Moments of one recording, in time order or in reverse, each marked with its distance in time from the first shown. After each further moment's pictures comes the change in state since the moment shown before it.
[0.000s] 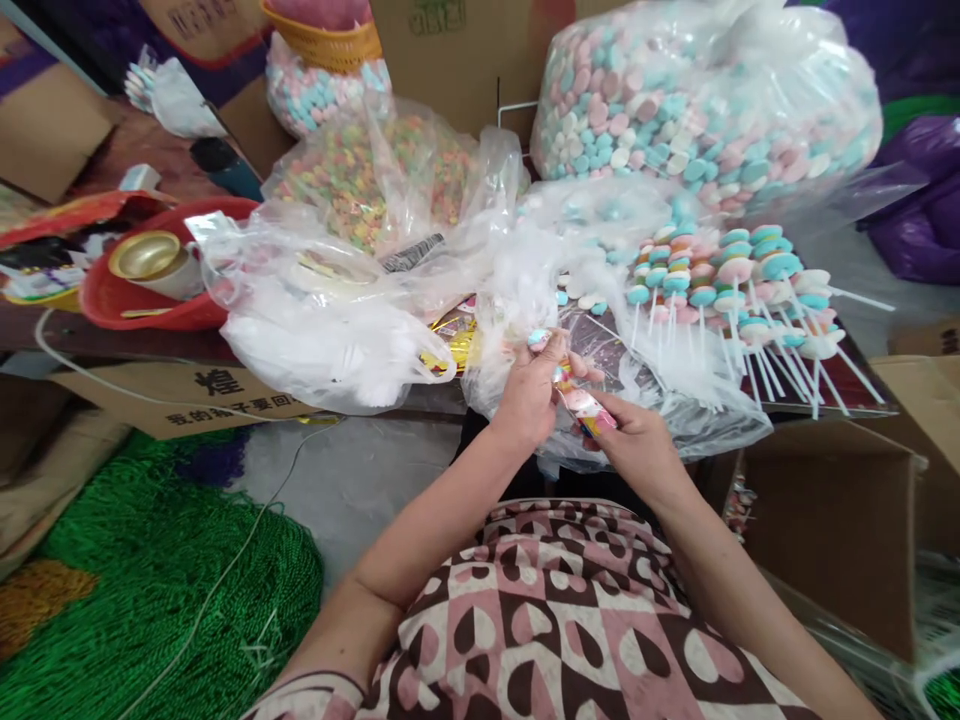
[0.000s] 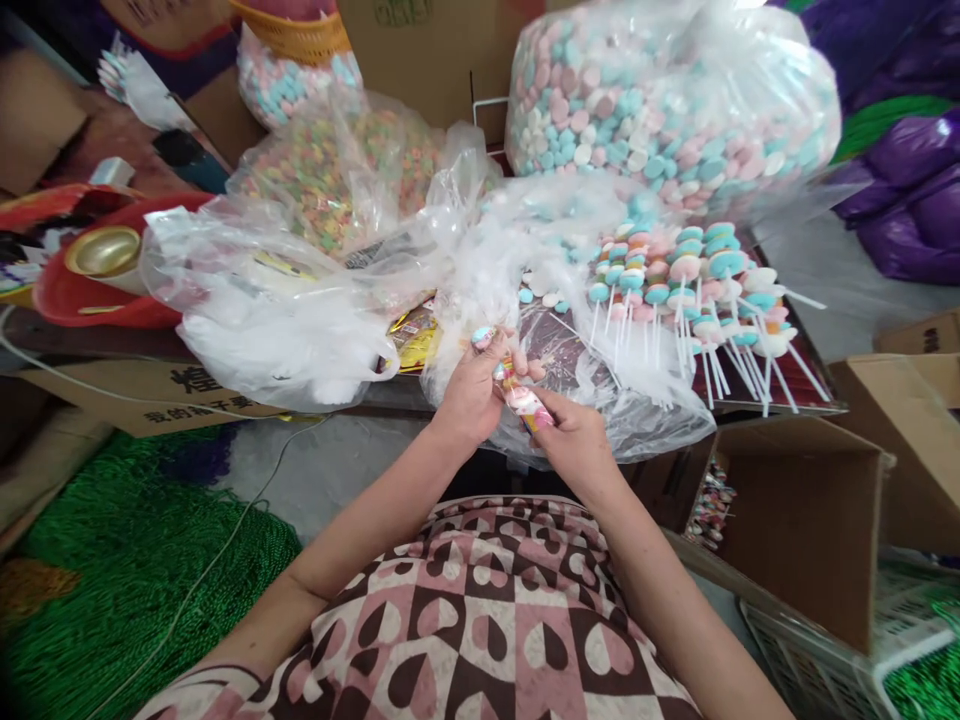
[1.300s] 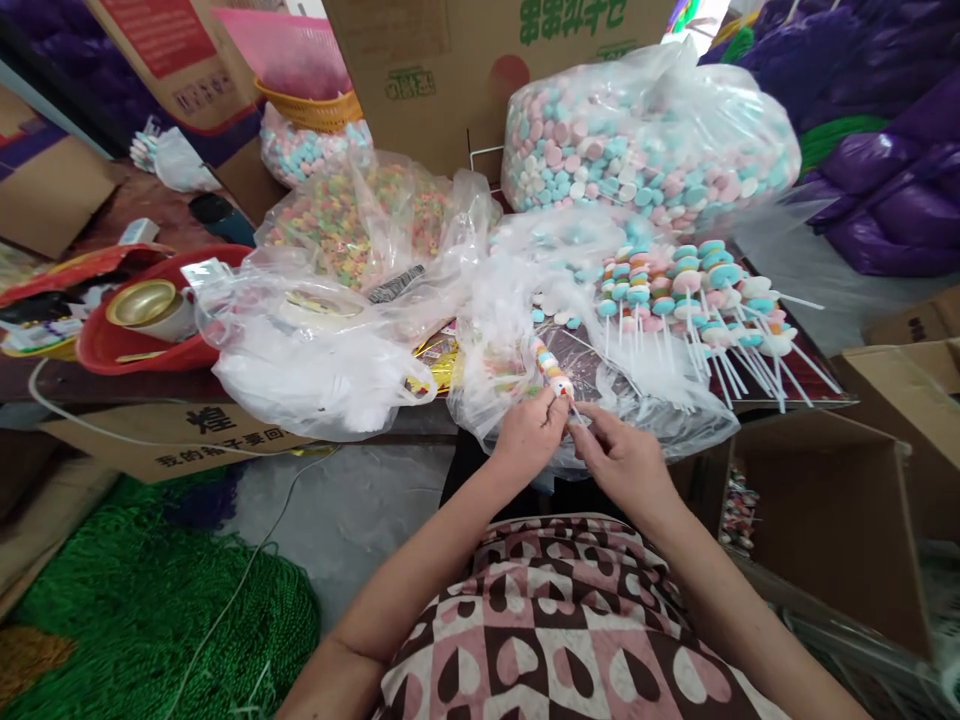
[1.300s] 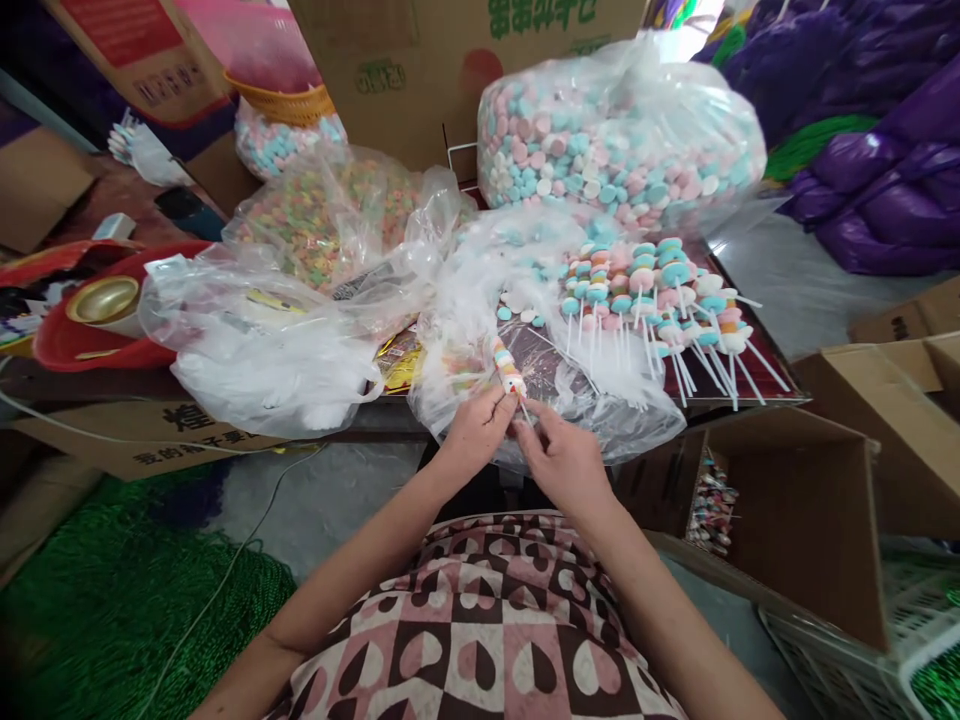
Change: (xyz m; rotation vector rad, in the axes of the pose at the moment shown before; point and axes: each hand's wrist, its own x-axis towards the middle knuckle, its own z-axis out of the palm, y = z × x) left_hand -0.013 -0.021 -0.021 1.164 -0.108 0.214; right_hand -0.014 0.005 -0.011 -0.333 0.110 -0.088
